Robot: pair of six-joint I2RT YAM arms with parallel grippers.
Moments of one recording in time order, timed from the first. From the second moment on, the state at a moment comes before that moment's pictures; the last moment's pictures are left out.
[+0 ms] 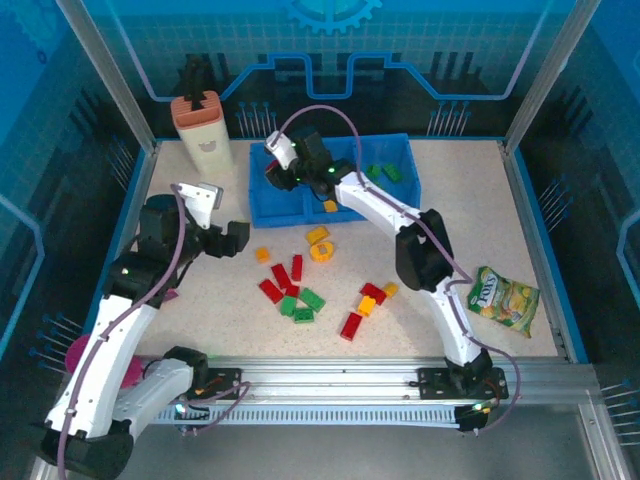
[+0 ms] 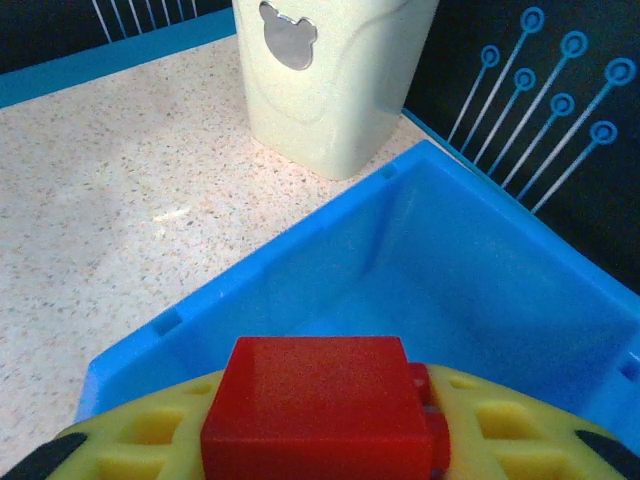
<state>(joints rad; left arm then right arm) -0.19 0.86 1.04 -0.74 0.10 -0.02 0.67 2.36 2.18 -0.37 -0.13 -0.21</state>
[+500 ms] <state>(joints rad) -0.22 0.91 1.02 -0.77 0.08 -0.13 0.69 2.45 2.30 -0.46 -0.11 -0.32</state>
